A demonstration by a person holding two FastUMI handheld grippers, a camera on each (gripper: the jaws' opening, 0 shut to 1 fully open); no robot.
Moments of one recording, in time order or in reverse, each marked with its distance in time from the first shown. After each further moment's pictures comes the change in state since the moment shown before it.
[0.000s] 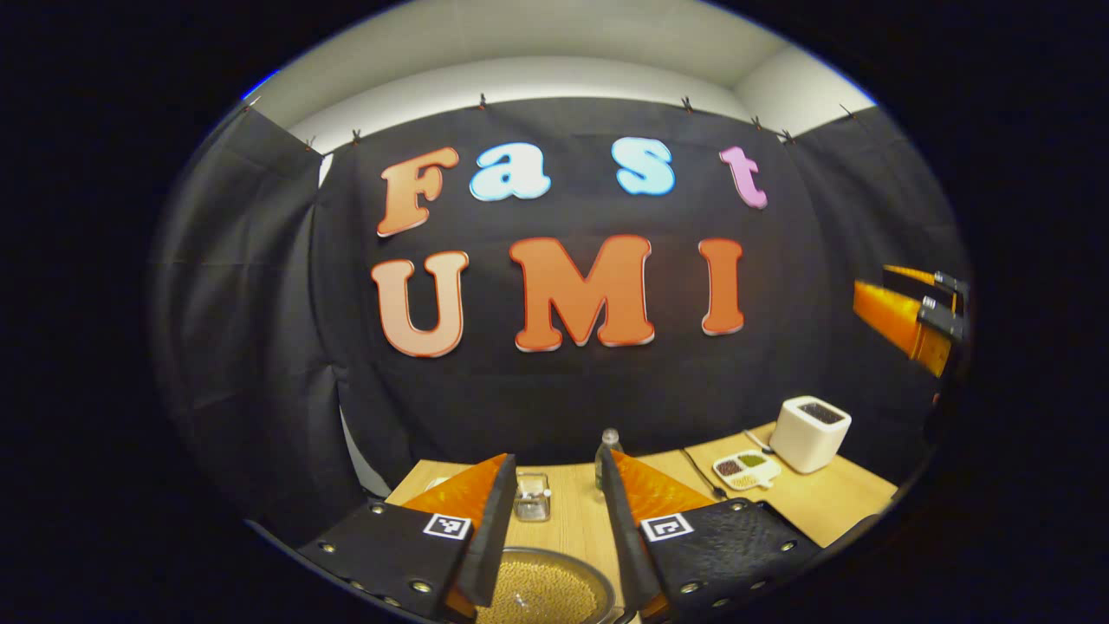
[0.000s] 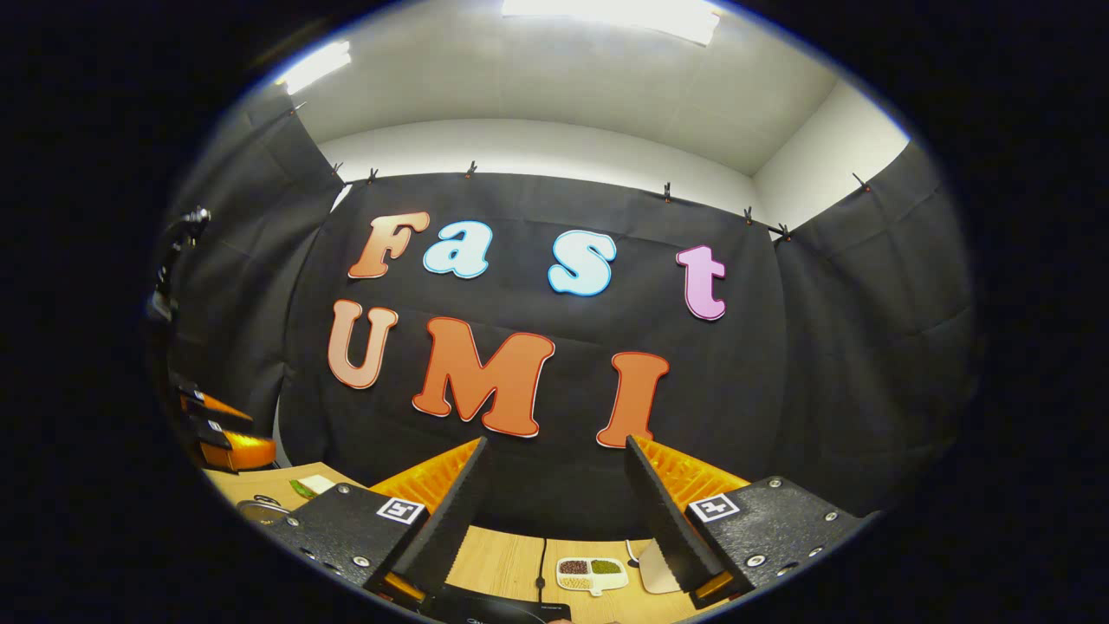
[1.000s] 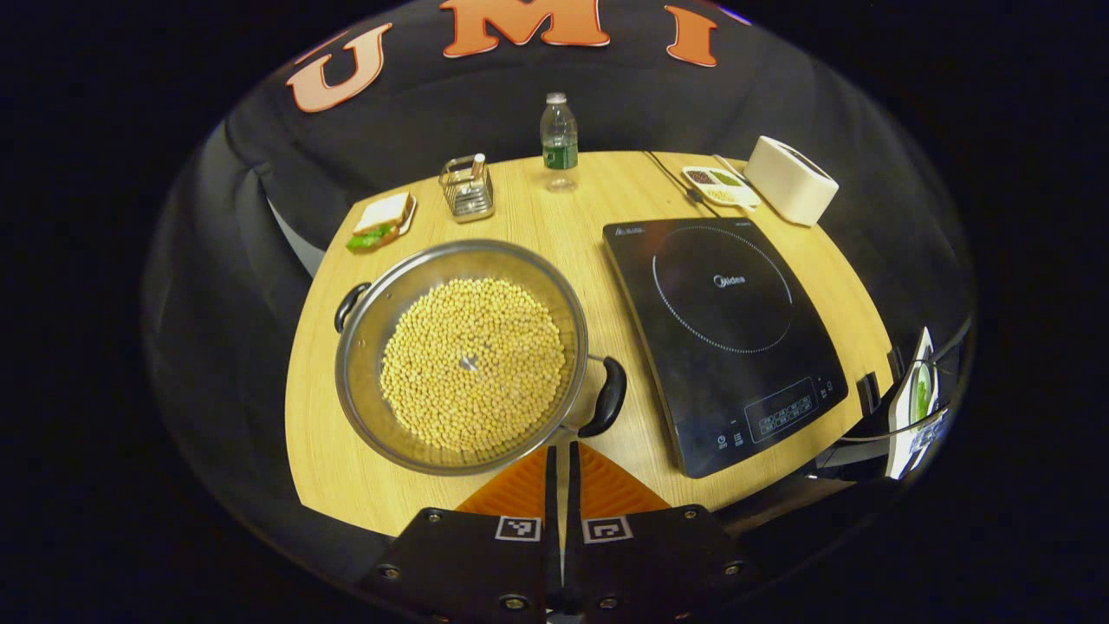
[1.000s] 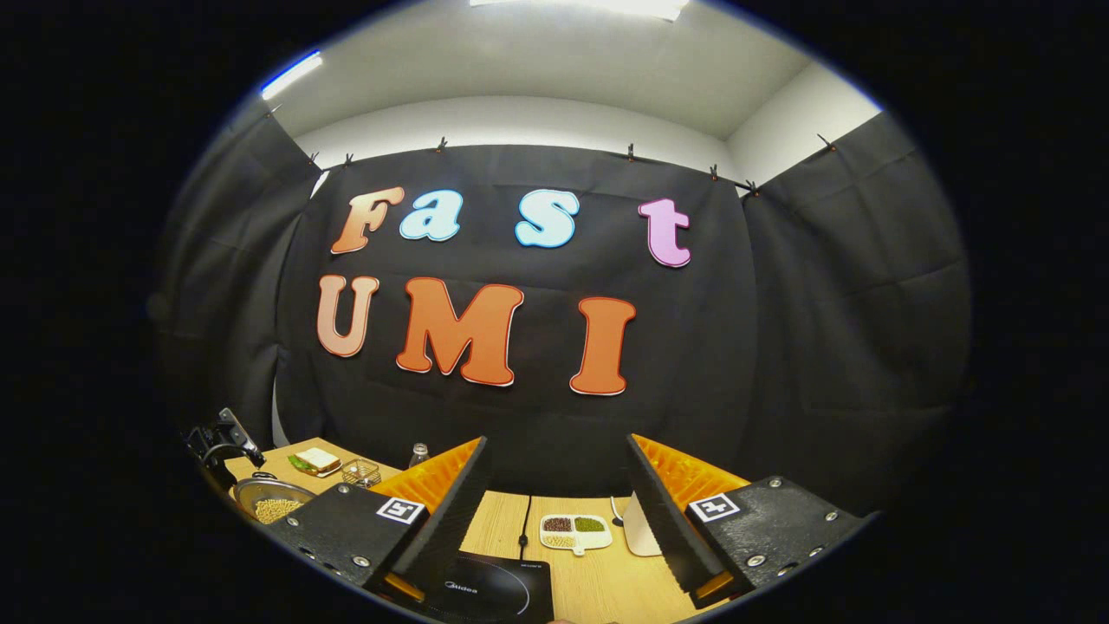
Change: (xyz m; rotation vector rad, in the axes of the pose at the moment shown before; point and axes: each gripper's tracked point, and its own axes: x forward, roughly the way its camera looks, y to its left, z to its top) left arm -0.108 -0.037 -0.269 0.013 0.936 -0.123; right arm -0.053 -0.059 -0.078 0.061 0.140 -0.030
